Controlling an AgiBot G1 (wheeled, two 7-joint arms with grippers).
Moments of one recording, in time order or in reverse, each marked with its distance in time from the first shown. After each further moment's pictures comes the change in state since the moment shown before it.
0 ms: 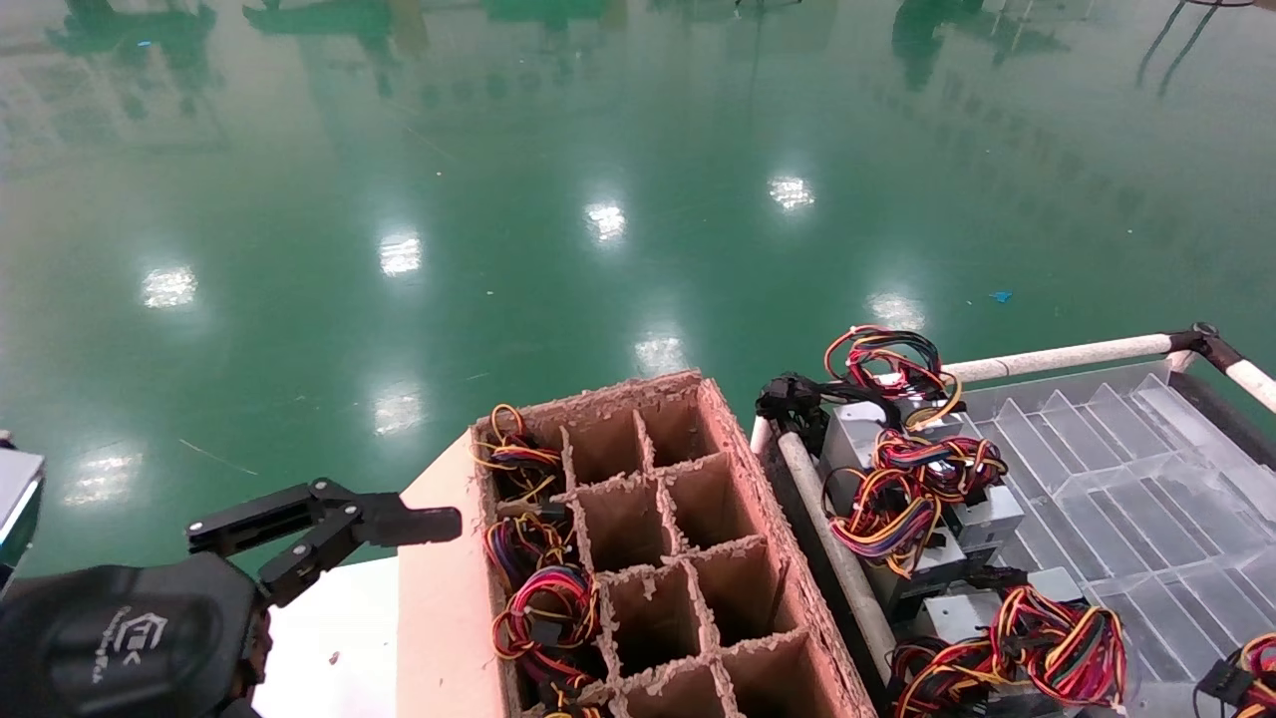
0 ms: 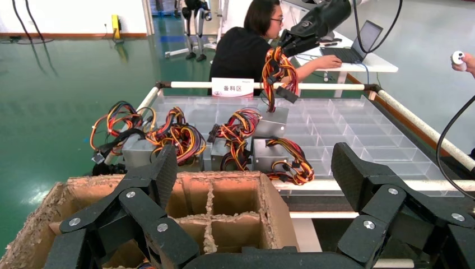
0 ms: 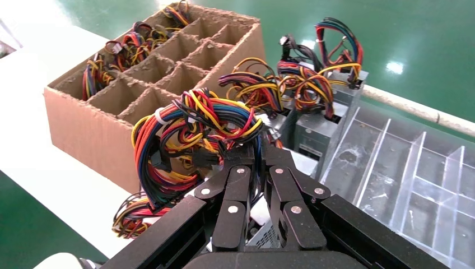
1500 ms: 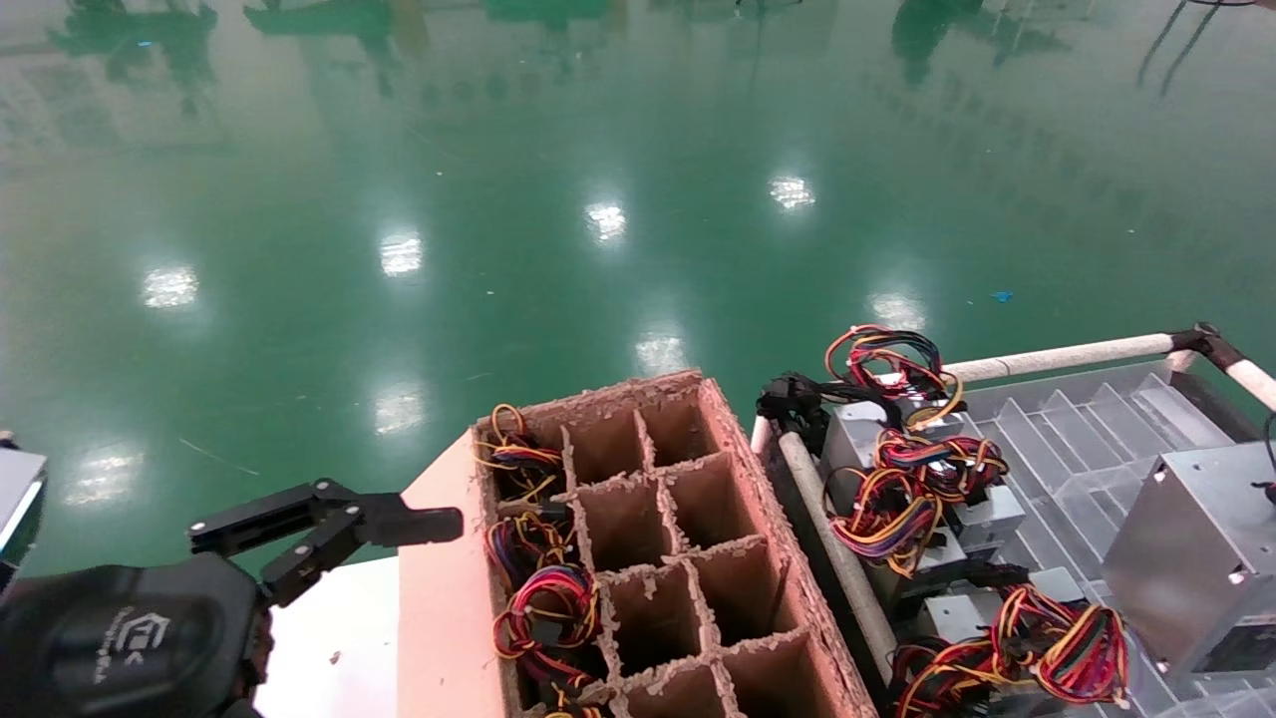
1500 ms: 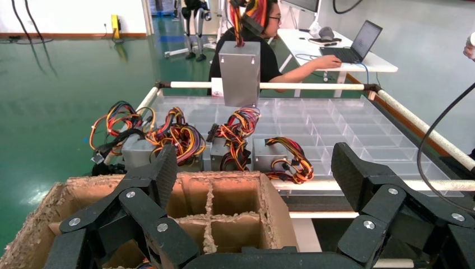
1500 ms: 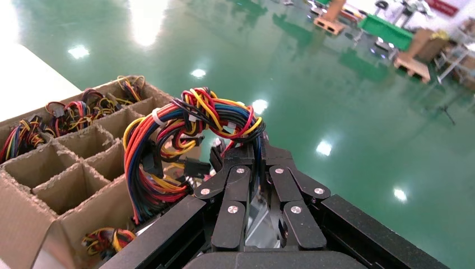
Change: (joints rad) left arm 0.001 0.001 -0.003 0.000 0.002 0.001 -0.001; right arm 0.375 -0.080 0.408 0.028 -0.402 0.007 0.170
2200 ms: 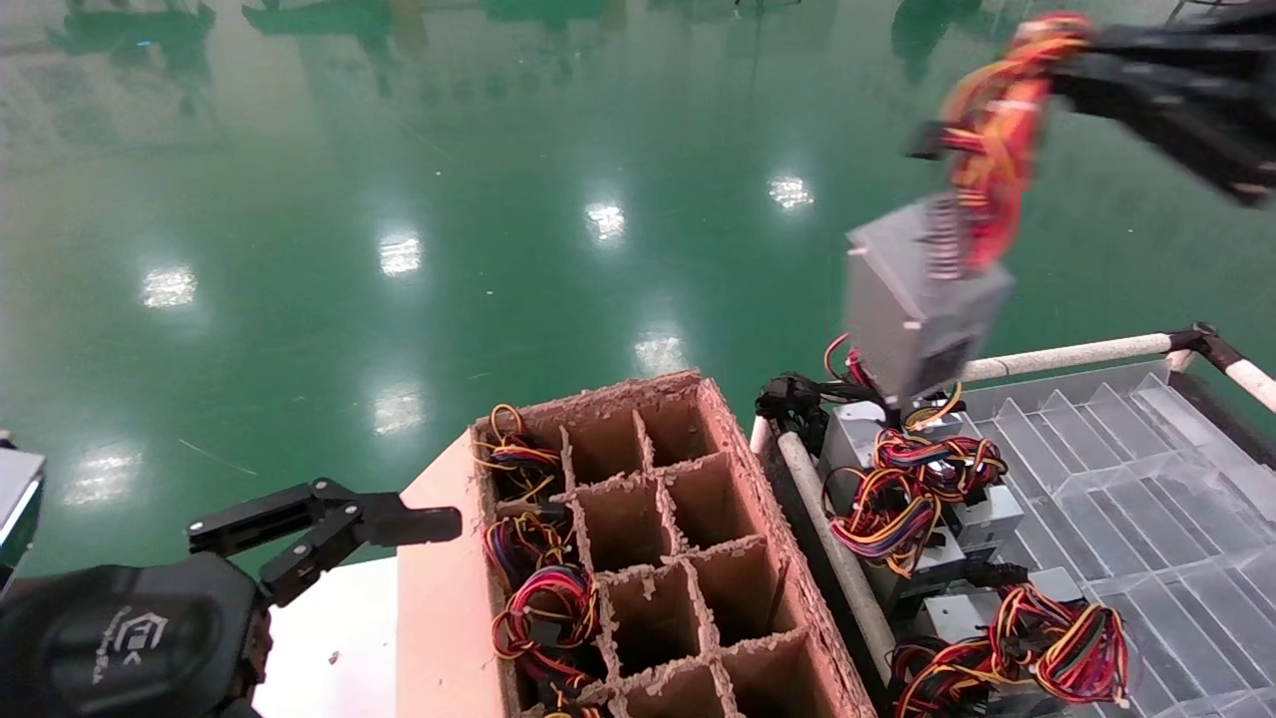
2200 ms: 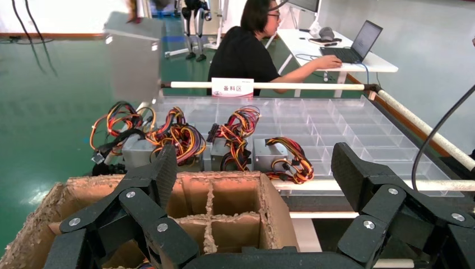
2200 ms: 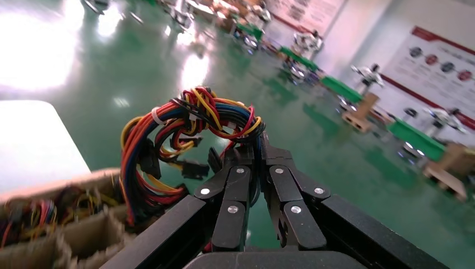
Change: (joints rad) left arm 0.000 0.001 -0.001 0.000 0.001 0.001 -0.001; right arm 0.180 -0.533 0.109 -0.278 -0.170 0.001 -0.134
